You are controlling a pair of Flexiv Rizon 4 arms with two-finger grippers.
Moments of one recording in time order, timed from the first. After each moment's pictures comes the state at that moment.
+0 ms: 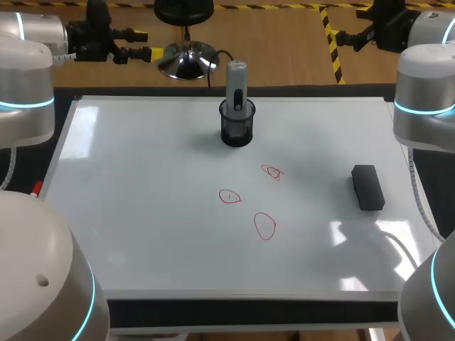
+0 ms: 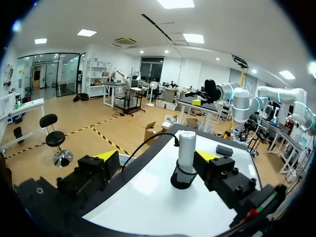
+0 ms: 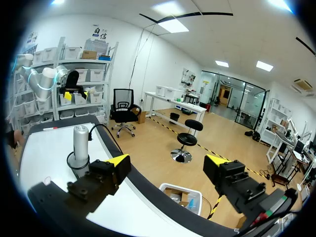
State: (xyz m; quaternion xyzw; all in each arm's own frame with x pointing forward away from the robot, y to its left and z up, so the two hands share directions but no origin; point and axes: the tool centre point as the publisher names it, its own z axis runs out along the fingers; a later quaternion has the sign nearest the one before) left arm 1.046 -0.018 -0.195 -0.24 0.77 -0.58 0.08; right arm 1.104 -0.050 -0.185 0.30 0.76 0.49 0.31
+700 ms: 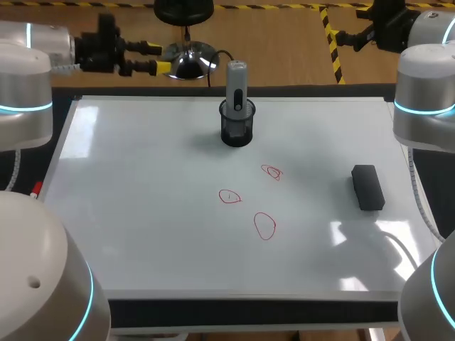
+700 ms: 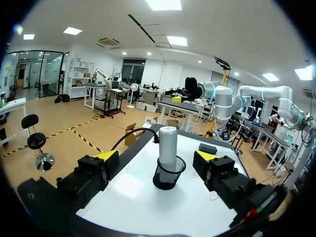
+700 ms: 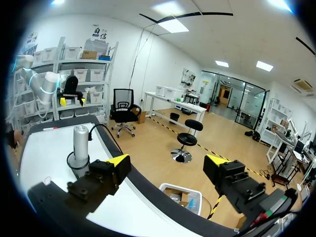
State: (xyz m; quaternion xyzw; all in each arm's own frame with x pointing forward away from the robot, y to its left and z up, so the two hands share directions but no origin) left arm 1.024 -0.043 -0.216 -0.19 0.77 -0.61 0.01; right arm 1.104 -0.050 -0.184 0.30 0.76 0.49 0.31
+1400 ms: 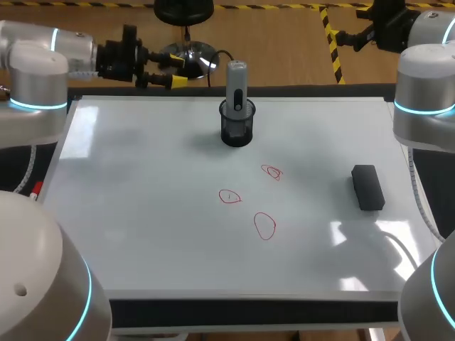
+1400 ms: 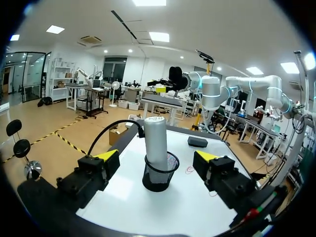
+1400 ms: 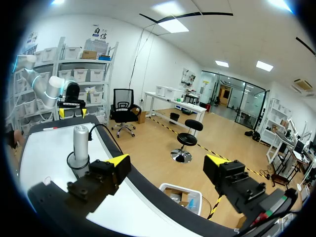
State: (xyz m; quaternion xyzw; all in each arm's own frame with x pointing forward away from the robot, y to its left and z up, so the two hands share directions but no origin) left arm 1.018 -0.084 -0.248 -0.11 0.78 -0.61 -0.04; right arm 1.104 -0.050 -0.185 0.30 0.76 0.49 0.31
